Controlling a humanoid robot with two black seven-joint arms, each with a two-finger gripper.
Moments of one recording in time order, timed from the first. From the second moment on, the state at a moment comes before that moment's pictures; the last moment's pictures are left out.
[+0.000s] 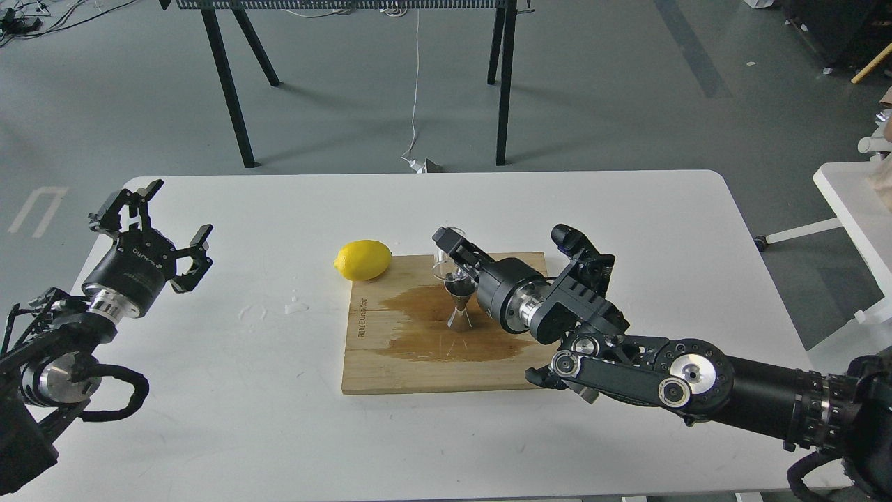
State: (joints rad) left arm -0.44 0.54 -0.69 -0.75 0.05 -0.49 -0.49; right arm 0.81 -0.18 0.19 1.35 -0.96 -0.46 -0.23
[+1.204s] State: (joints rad) left arm -0.44 0.54 -0.68 -0.75 0.05 -0.49 -0.49; right arm 0.76 -0.22 0.40 1.38 -0.82 -0.46 -0.23
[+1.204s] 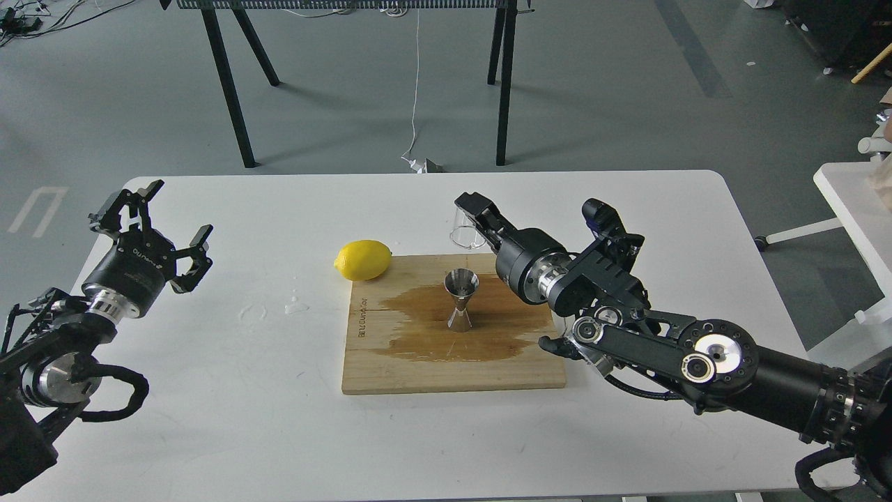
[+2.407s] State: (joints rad) left arm -0.44 0.54 -0.68 -0.75 0.05 -0.49 -0.49; right arm 0.27 -0.14 1.53 1.05 0.16 -0.47 -0.23
